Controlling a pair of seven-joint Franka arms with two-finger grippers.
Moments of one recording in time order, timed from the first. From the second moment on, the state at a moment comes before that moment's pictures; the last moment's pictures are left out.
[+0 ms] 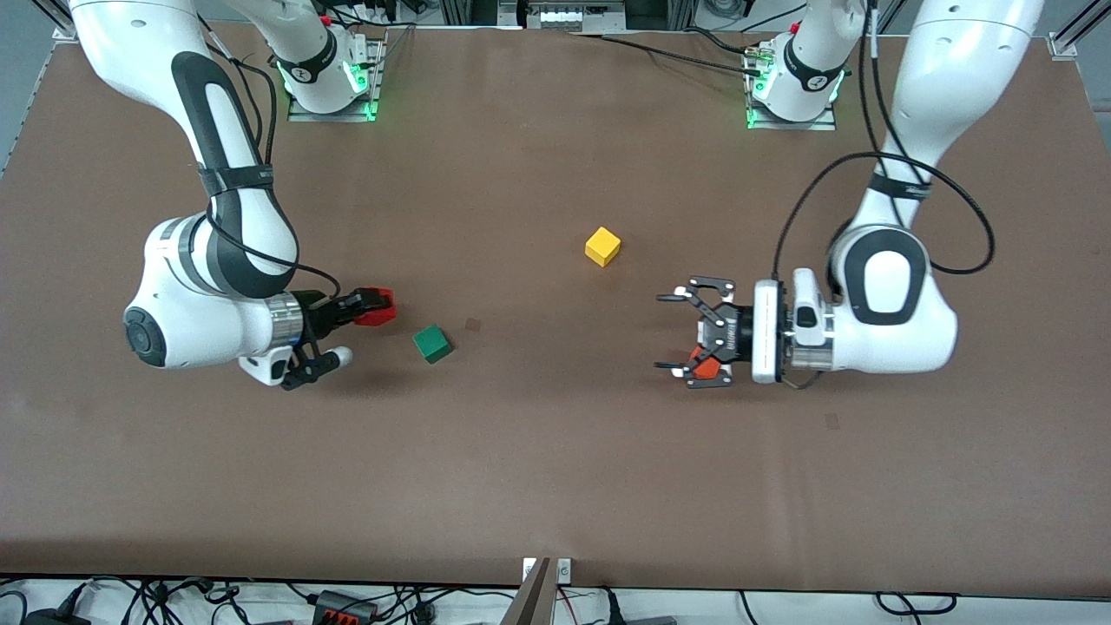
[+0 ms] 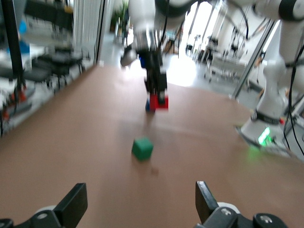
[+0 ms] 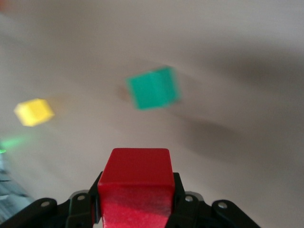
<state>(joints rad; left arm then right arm) -0.05 0.59 -0.13 -1.56 -1.15 1.85 1.76 0.27 0.57 -0.14 -1.54 0.44 1.73 -0.35</state>
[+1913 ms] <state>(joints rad) -0.02 0.13 -0.06 -1.56 0.04 1.61 -0.08 0.22 0.45 -0.30 -1.91 0.03 2.13 -0.21</state>
